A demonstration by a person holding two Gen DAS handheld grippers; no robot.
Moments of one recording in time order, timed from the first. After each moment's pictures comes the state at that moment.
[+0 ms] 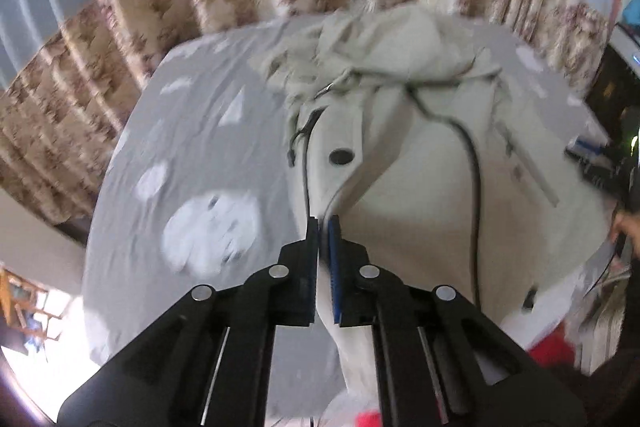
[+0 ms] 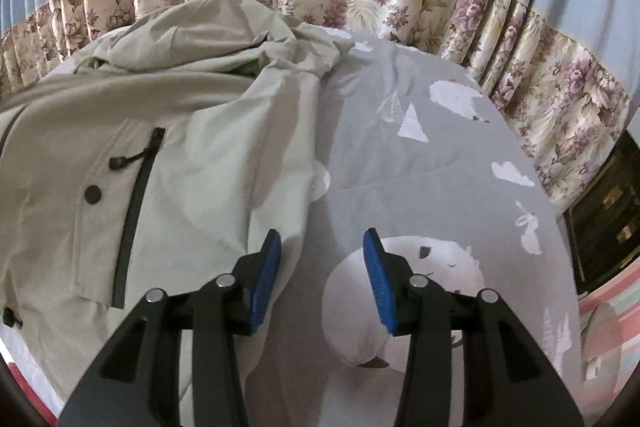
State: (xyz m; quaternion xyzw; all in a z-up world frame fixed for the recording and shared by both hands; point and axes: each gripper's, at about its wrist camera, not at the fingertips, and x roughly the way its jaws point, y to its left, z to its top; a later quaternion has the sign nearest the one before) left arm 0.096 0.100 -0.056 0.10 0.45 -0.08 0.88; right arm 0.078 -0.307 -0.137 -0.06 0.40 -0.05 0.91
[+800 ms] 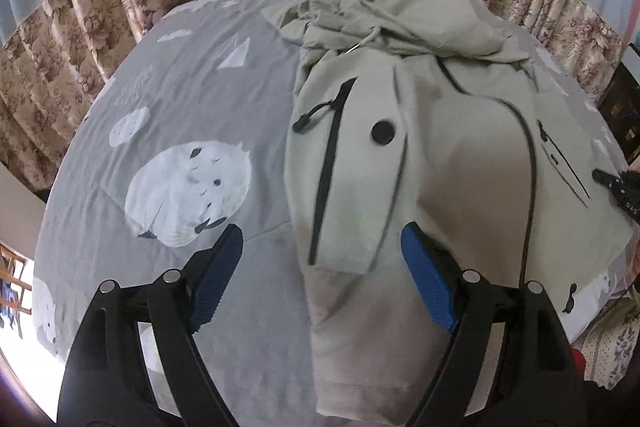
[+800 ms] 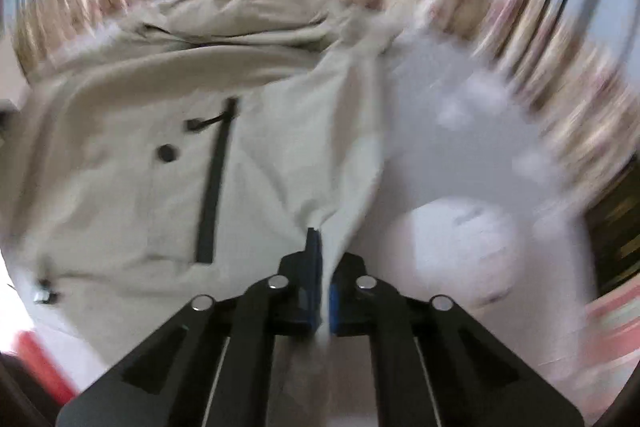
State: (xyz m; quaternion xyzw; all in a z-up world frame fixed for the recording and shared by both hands) left arm 0.111 0.106 -0.124 0.04 0.46 -0.11 0.88; right arm 0.053 -0.264 -0.140 -0.13 0.42 -0.04 0.90
